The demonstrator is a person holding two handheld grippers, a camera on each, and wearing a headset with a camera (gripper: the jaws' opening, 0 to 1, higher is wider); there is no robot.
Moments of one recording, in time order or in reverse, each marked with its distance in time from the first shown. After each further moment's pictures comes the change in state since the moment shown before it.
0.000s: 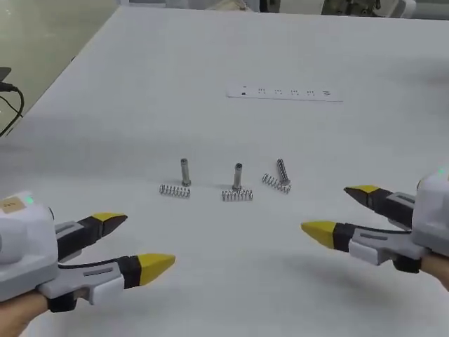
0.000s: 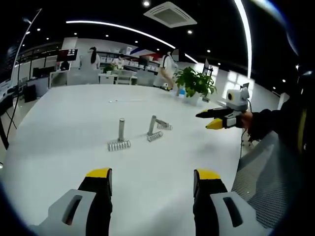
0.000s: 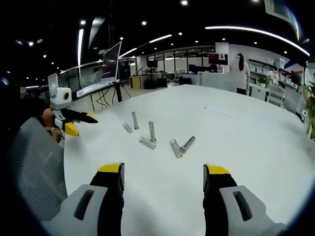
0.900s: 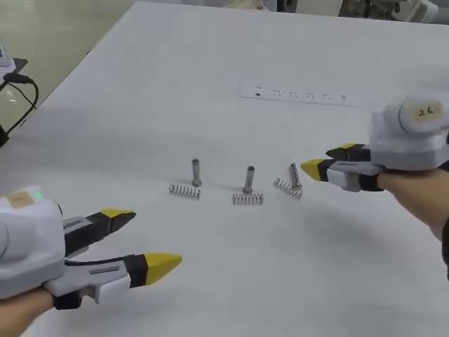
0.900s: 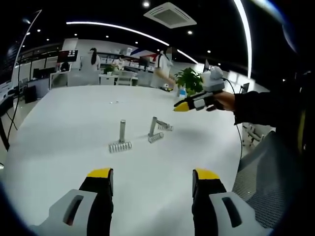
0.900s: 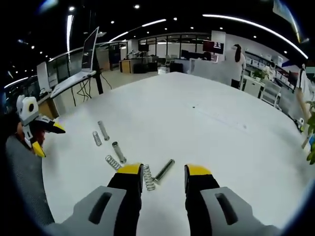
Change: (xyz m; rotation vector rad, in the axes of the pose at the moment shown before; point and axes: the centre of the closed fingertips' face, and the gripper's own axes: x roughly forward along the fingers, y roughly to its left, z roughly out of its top) left arm -0.002 0.001 0.002 0.005 -0.005 0.003; right arm 0.077 -0.046 0.042 -0.022 0.157 -0.105
